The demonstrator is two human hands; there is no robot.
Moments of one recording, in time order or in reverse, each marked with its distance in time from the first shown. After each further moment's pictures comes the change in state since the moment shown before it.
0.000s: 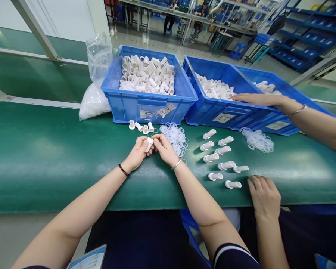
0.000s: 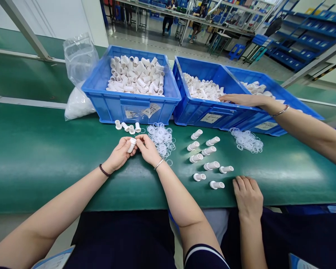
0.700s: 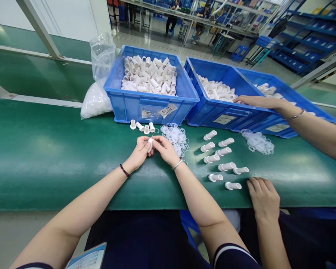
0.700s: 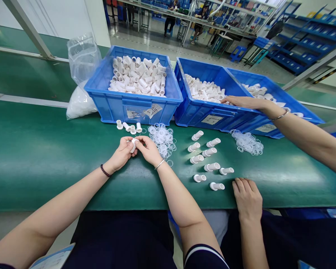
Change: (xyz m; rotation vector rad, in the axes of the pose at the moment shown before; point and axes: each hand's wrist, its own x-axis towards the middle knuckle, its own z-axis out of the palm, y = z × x) left_hand -0.001 -0.004 -0.003 0.124 -0.008 0.065; right_hand 0.000 -0.005 0.002 0.151 0.015 0.059
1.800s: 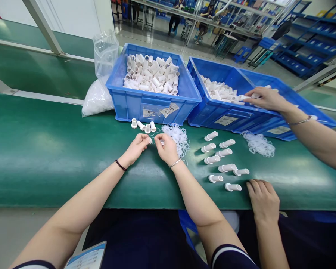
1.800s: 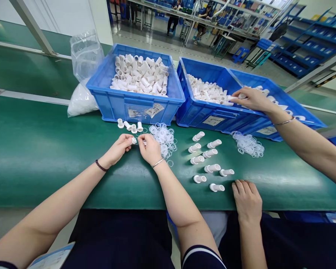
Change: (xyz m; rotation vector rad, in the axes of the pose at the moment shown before) left_hand 0.010 0.009 -0.019 0.313 0.078 -0.092; right_hand 0.002 -0.001 -0.001 -0.766 0.234 -0.370
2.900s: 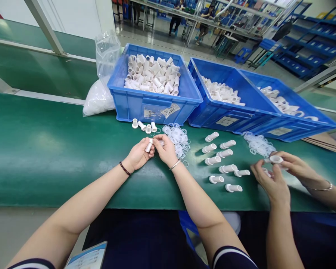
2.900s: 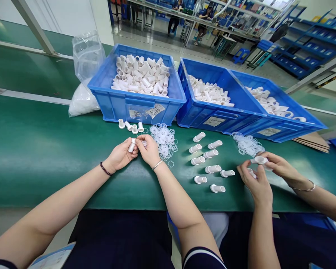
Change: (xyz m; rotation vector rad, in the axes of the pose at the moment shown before) left_hand -0.012 0.010 0.019 -0.853 -0.133 -0.222; right_hand -0.004 -0.005 0.004 0.282 -0.069 0.181
